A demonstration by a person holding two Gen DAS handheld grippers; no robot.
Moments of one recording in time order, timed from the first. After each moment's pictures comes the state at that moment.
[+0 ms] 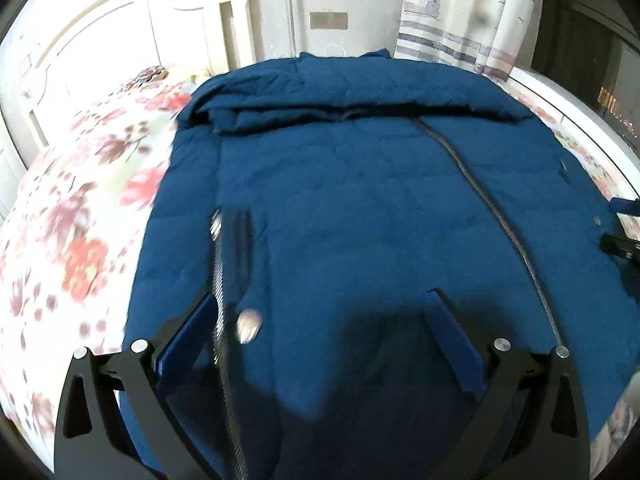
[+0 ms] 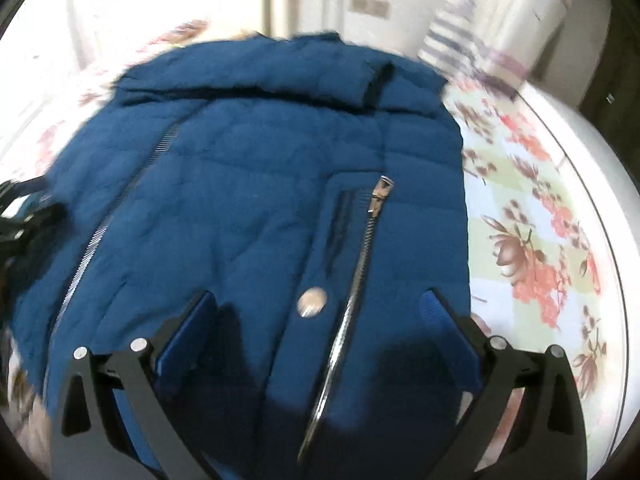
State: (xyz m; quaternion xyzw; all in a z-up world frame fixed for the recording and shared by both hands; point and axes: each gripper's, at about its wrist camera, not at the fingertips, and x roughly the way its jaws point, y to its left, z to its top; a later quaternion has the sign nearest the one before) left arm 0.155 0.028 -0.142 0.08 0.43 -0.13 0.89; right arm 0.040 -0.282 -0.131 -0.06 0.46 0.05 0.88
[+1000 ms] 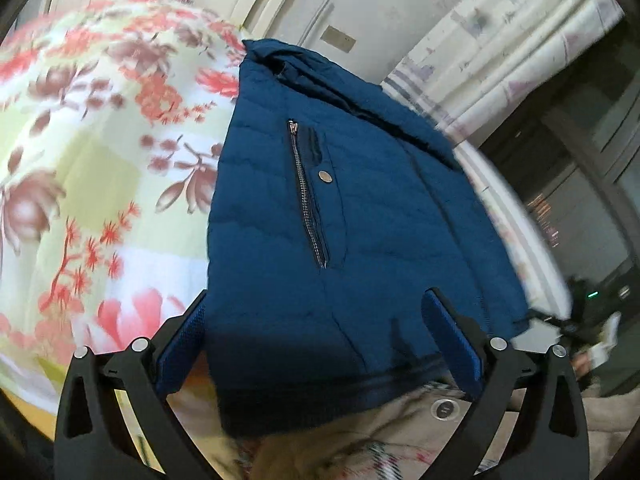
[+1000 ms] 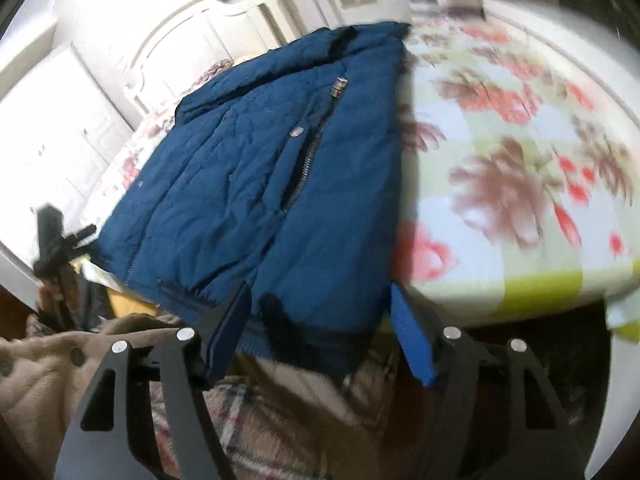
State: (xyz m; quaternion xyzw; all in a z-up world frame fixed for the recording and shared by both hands) left arm 0.067 0.166 -0.157 -0.19 0.43 -0.25 0.85; right arm -0.099 -0.385 -0.160 0.19 0.47 0.11 0.86
